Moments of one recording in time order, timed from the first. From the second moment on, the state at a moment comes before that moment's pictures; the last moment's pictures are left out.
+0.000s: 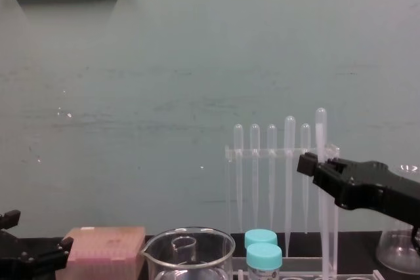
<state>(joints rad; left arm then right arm) -0.20 0.60 0.45 -1.41 -0.25 -0.12 0.03 0.36 0.37 -0.37 -1.23 0.56 -0.27 0.66</state>
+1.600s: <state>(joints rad) -0.20 0.60 0.45 -1.41 -0.25 -0.12 0.03 0.36 0.35 -0.38 -1.16 0.53 -0.25 0.66</state>
